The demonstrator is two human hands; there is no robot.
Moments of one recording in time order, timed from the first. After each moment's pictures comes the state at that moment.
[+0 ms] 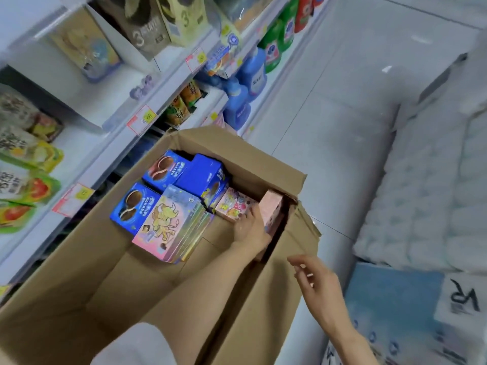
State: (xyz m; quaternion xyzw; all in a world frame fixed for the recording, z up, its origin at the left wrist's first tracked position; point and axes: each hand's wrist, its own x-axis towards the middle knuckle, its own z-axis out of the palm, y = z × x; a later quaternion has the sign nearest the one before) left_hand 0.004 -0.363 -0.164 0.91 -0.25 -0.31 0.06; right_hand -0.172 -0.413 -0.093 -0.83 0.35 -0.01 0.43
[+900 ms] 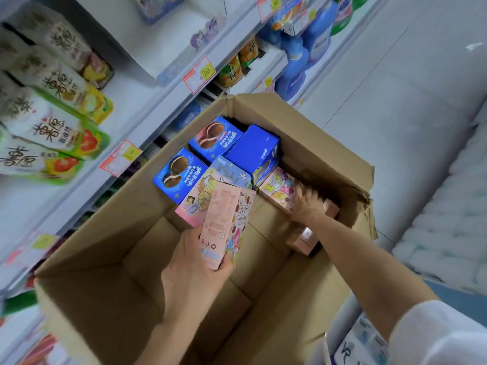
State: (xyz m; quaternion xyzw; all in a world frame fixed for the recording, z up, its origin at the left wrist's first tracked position) left_hand 0.000 -0.178 -0.052 0.96 0.03 -0.17 0.21; right_hand 0.026 -0.427 -0.263 -0.90 0.22 0.36 0.10
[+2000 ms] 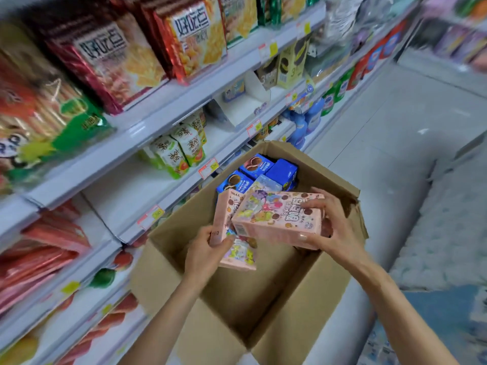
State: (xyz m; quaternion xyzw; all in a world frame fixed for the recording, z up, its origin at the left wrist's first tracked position) left_hand -0.043 -0.024 0.039 0.85 0.08 -0.23 0.47; right_hand -0.120 -0.261 0.081 -0.83 0.09 -0.06 0.55
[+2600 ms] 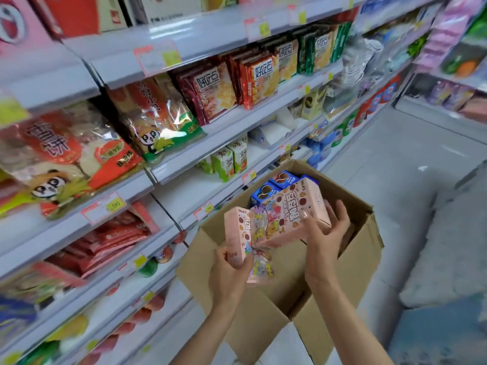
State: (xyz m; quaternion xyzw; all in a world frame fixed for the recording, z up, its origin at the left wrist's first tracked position) left_hand -0.138 0.089 0.089 0.84 0.10 -0.13 0.51; right_hand -0.152 -0.057 0.135 -0.52 0.25 -0.33 0.75
